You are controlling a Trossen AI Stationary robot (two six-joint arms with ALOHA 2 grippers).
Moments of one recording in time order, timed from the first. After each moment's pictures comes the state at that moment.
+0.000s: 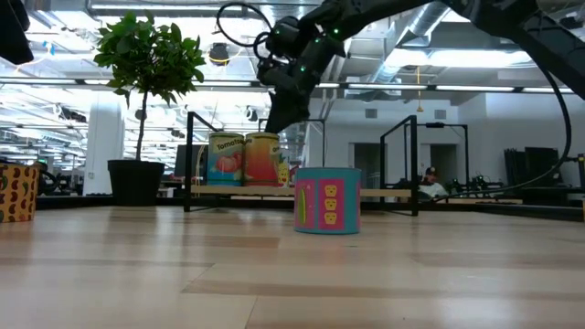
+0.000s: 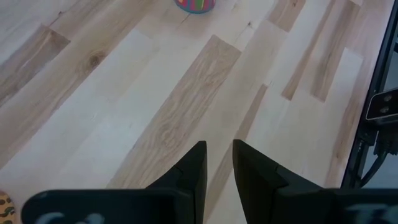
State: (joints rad) left arm -0.90 1.54 1.08 -0.80 -0.62 -1.41; right arm -0.39 2.20 2.09 -0.85 -0.13 -0.18
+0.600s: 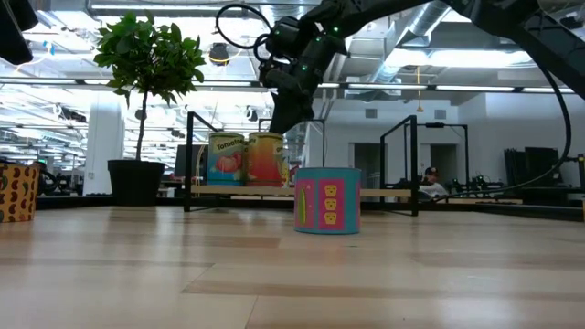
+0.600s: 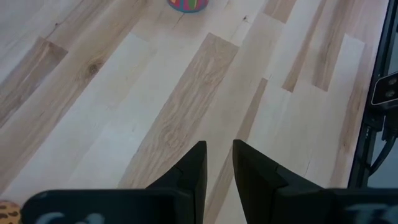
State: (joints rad) left arm -0.90 1.54 1.08 -0.80 -0.61 -1.33; right arm -0.39 2.20 2.09 -0.91 -0.11 -0.13
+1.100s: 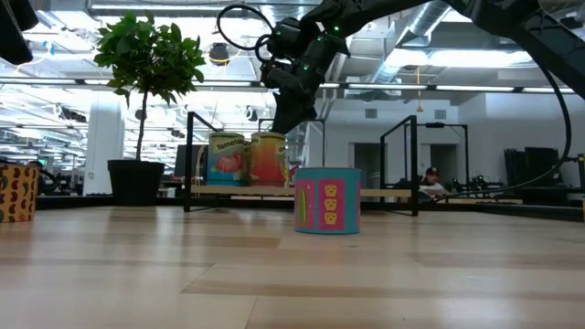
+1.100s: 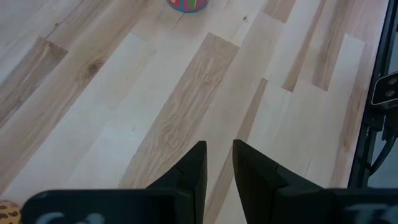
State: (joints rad) left arm -0.90 1.54 1.08 -0.80 -0.61 -1.33; right arm -0.39 2.19 2.09 -0.97 -0.10 -0.12
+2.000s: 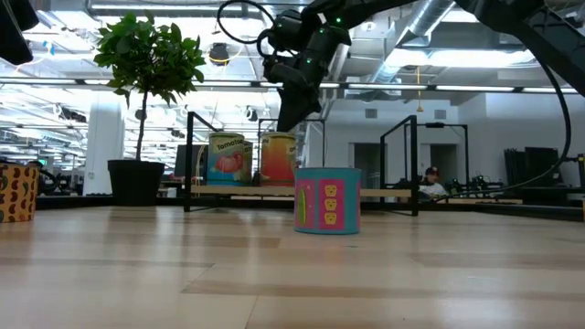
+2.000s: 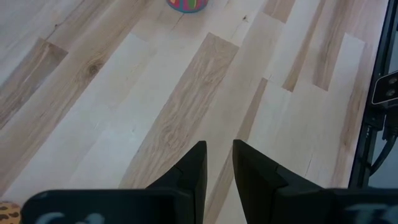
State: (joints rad) left arm -0.90 1.54 1.08 -0.80 -0.61 -1.32; right arm -0.37 2.17 2.09 -0.98 -0.06 -0.10
